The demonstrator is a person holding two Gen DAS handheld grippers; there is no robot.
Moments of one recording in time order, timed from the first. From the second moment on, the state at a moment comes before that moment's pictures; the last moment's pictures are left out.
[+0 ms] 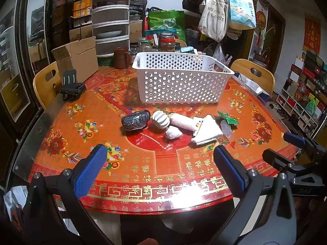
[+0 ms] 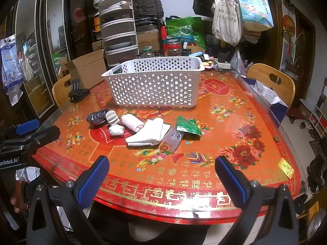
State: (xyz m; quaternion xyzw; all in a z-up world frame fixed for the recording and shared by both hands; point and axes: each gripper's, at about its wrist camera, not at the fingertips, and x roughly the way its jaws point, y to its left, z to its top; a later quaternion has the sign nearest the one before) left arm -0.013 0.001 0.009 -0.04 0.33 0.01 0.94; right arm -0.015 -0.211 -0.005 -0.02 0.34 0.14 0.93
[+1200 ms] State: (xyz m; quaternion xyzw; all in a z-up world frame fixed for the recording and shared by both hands) left arm 0.001 0.003 -0.011 -0.04 0.34 0.02 0.94; right arm -0.009 -0.206 -0.014 -0.02 0.34 0.15 0.93
